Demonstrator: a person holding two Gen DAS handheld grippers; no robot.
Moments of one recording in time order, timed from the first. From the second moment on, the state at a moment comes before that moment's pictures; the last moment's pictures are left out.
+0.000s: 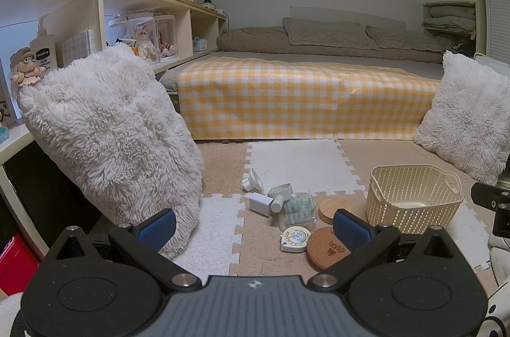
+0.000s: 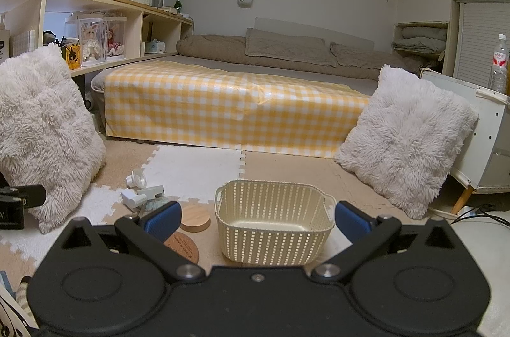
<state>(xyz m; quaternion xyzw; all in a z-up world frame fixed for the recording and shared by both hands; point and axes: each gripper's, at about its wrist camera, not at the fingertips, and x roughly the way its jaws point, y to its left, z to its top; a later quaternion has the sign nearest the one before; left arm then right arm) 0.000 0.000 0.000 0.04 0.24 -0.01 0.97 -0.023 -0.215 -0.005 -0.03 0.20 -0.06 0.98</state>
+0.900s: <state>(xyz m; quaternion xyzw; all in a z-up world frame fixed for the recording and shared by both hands) -0.005 0.004 0.009 0.01 0.22 -0.01 0.98 -0.023 -0.237 0.010 0.04 0.18 -0.05 0.98</state>
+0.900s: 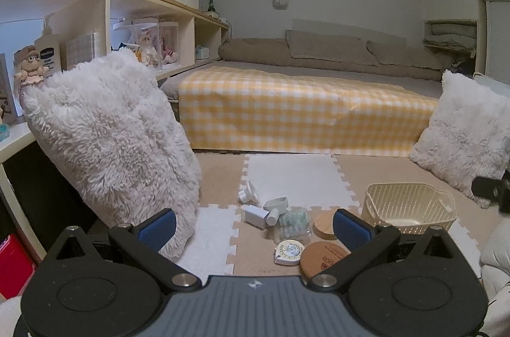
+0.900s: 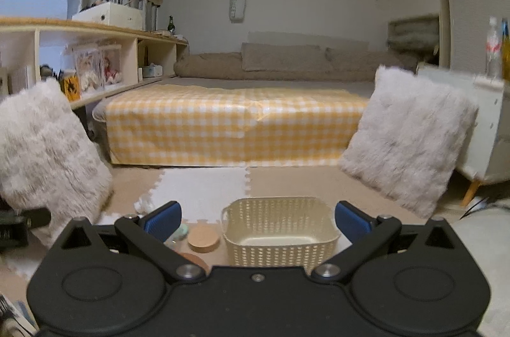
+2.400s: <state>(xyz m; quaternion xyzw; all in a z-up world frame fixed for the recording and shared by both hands) 0.131 -0.084 -0.055 0.16 0.36 -0.27 0.88 0.188 -0.404 -0.085 0.12 0.37 -0.09 0.92</state>
